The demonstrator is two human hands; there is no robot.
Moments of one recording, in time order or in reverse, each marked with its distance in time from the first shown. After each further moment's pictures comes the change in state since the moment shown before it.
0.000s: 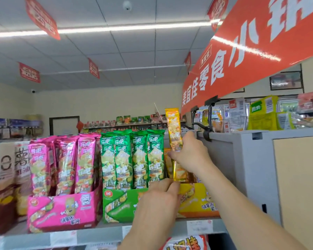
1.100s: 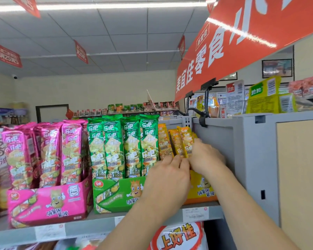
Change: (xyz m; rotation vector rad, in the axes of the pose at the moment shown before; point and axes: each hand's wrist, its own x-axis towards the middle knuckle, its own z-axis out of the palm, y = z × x) left_hand 0.037 0.009 0.017 0.190 -0.084 0.133; right_hand -0.013 0.038 0.006 -0.402 -0.113 0.219
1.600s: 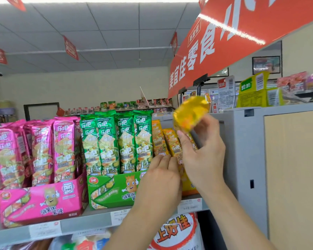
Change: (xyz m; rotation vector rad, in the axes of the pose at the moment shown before) left_hand -0.021 0.006 -0.003 -0.146 0.158 0.011; right_hand -0.050 0.002 0.009 1.055 0.783 -0.526
